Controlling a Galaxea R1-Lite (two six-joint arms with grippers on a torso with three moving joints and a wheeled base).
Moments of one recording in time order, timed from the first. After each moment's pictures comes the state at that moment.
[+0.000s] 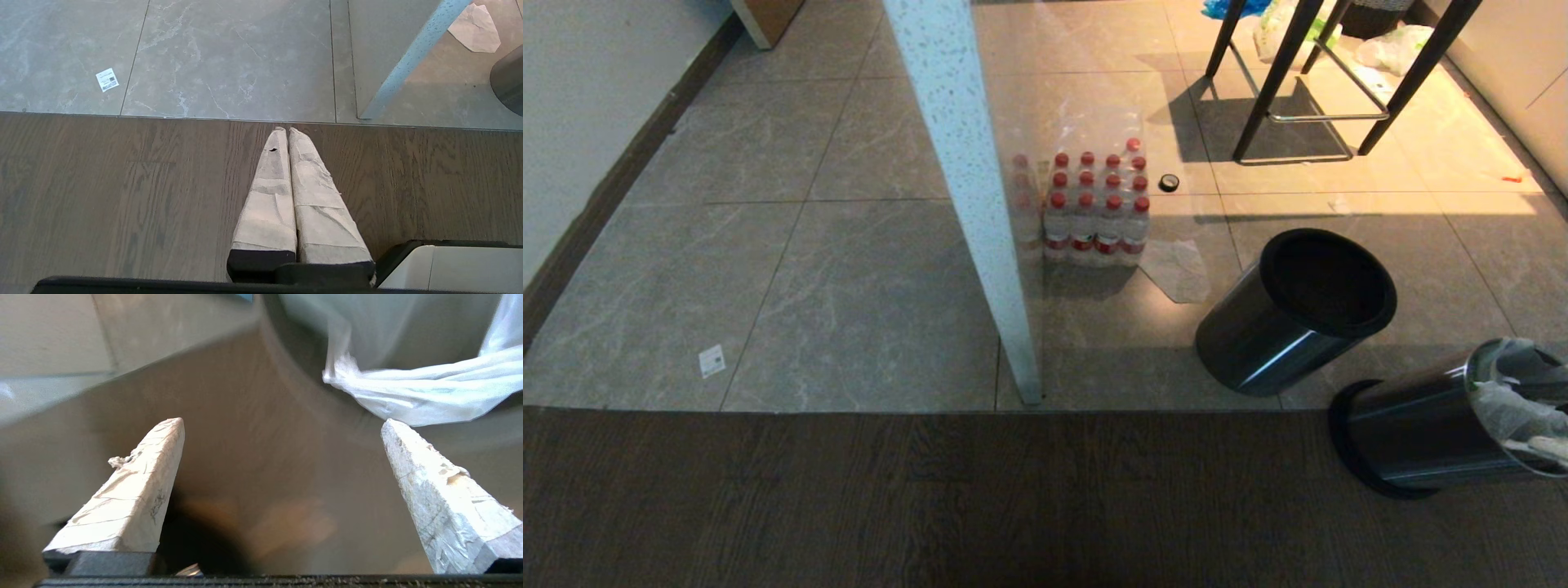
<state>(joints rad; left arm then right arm) 0.00 0.00 0.00 0.00 0.00 0.00 -1.02 2.16 -1.05 0.00 1.07 -0.57</state>
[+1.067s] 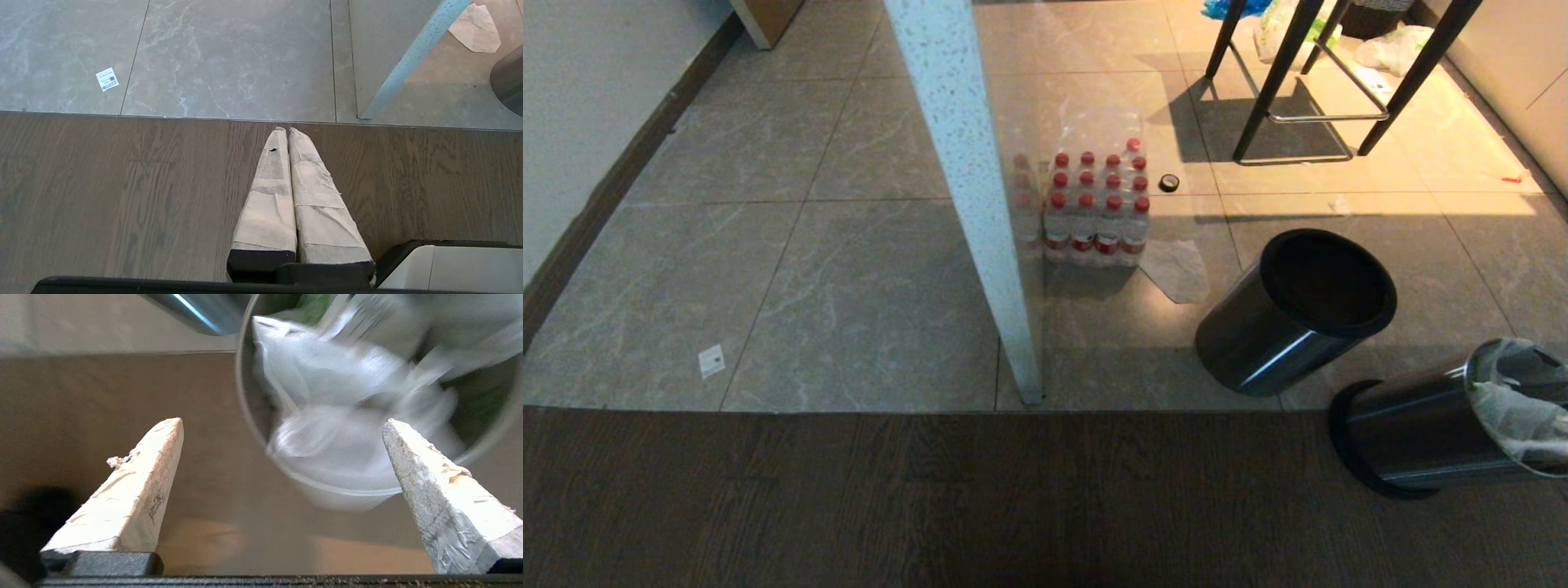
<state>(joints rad) 0.00 0.00 0.00 0.00 0.00 0.00 -1.03 2.05 -1.05 -0.08 0.99 -0.76</state>
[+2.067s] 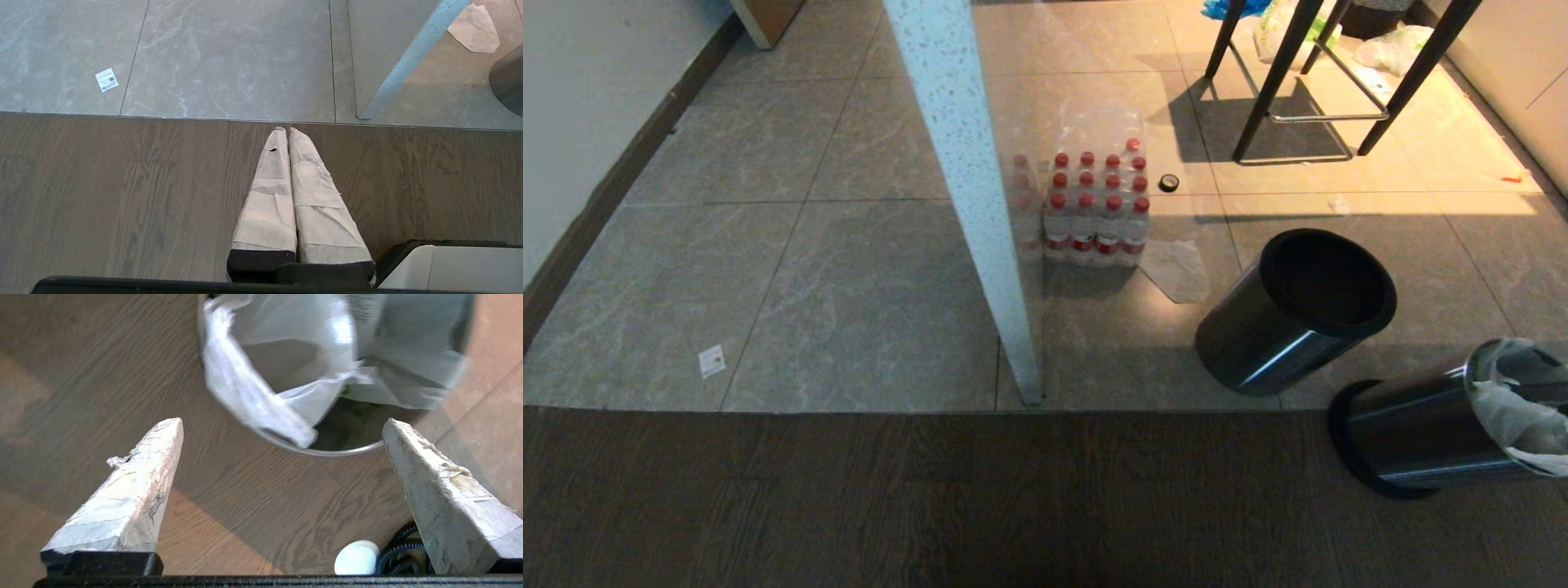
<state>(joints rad) 0.00 0.00 0.00 0.00 0.00 0.00 -1.13 2.21 -1.29 0.26 0.93 -1.88</state>
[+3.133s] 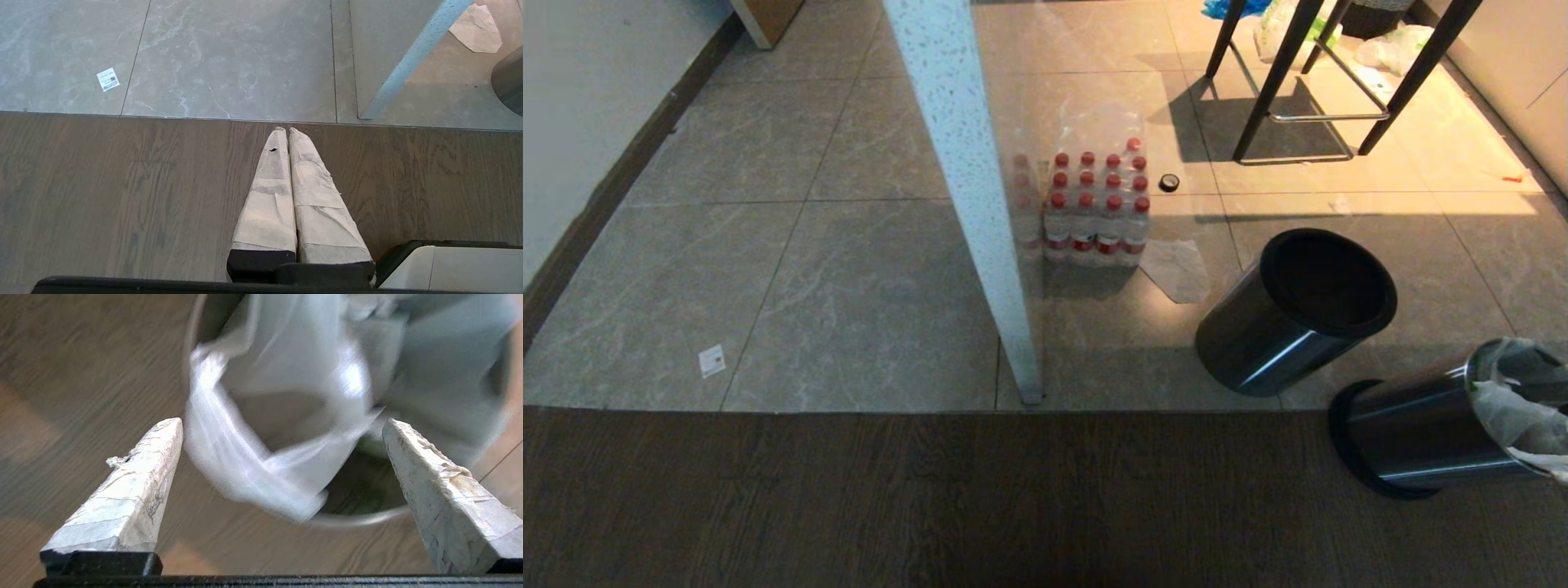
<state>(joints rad) 0.00 0.00 0.00 0.00 0.00 0.00 -1.06 2.35 -1.45 0.32 1.04 -1.83</state>
